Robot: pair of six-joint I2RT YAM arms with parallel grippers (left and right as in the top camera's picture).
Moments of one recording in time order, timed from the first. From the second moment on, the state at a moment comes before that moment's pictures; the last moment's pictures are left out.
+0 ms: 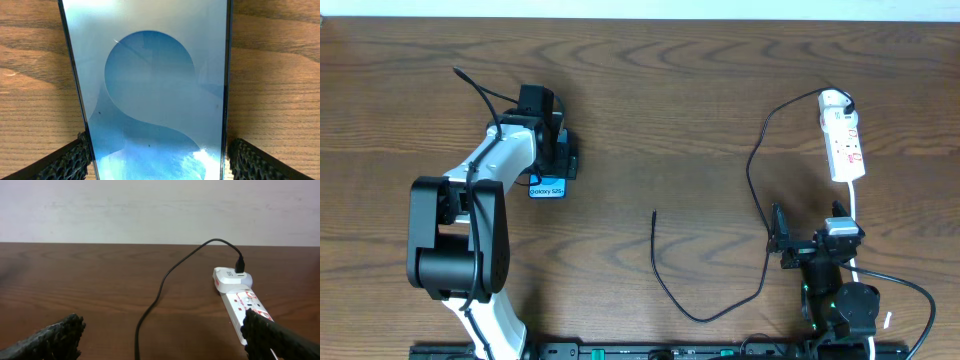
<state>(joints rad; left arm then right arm) -0.09 1.94 1.21 -0.64 -0.03 -0.02 0.05 0.01 0.01 -0.07 -0.03 0.03</state>
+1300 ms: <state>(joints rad) -0.09 1.94 1.21 -0.65 -0.04 -0.07 0.05 0.01 0.01 -0.07 -0.03 0.03</state>
